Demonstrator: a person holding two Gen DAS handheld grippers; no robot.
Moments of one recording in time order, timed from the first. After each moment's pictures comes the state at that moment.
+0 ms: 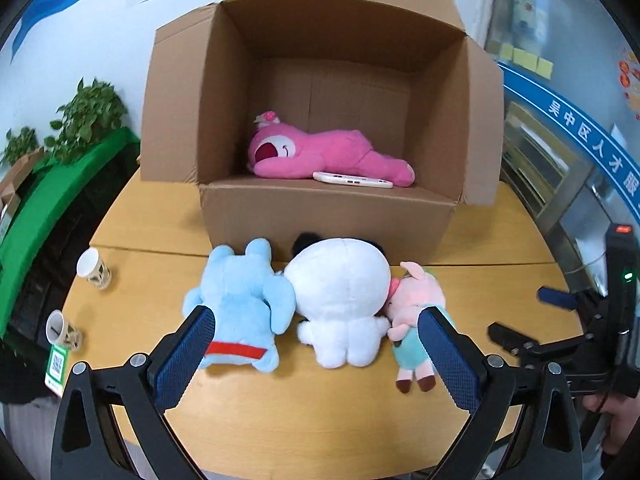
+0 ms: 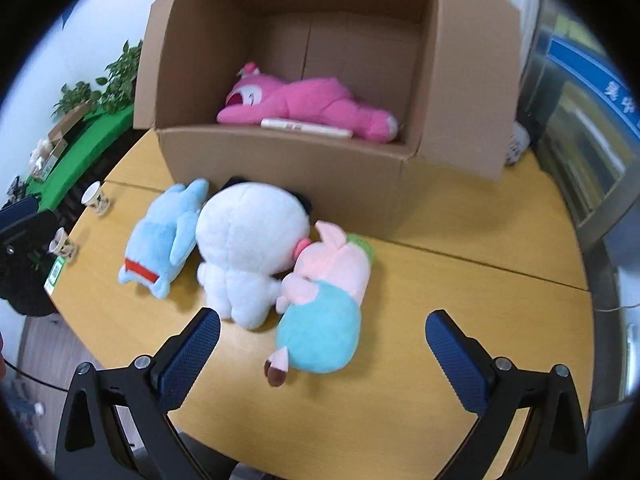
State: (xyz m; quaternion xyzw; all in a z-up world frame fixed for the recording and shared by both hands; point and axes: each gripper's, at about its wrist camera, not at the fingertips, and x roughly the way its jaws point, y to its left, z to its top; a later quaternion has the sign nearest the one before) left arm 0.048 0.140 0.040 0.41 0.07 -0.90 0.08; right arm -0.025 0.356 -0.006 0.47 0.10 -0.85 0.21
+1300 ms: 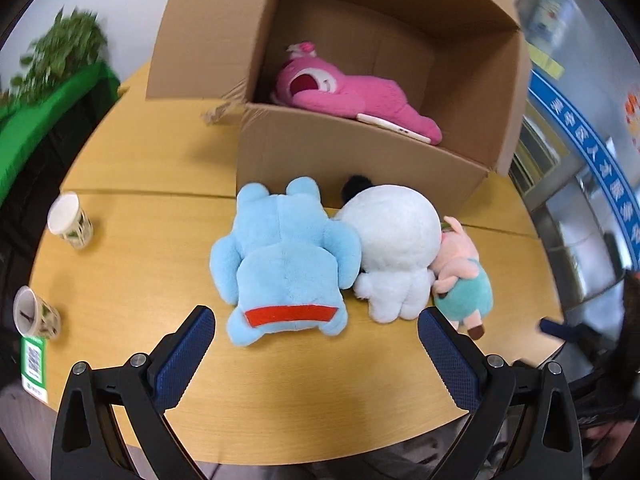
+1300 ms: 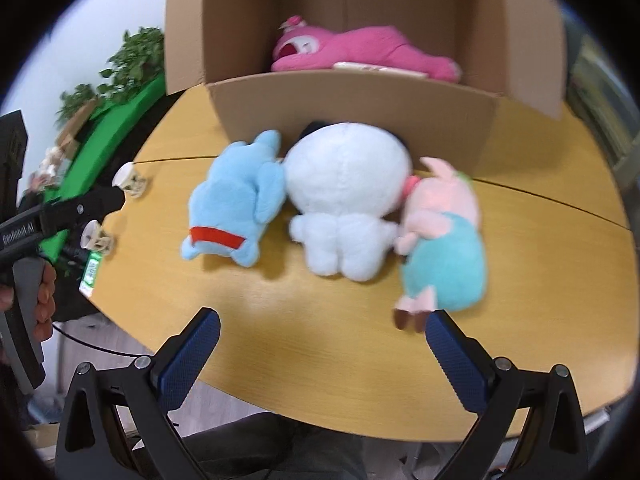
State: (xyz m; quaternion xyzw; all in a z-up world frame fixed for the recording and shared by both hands) left arm 0.055 -0.006 -0.025 0.49 0.18 -0.85 0.00; right arm 0.035 0.262 -0.040 0.55 0.05 -0.80 0.23
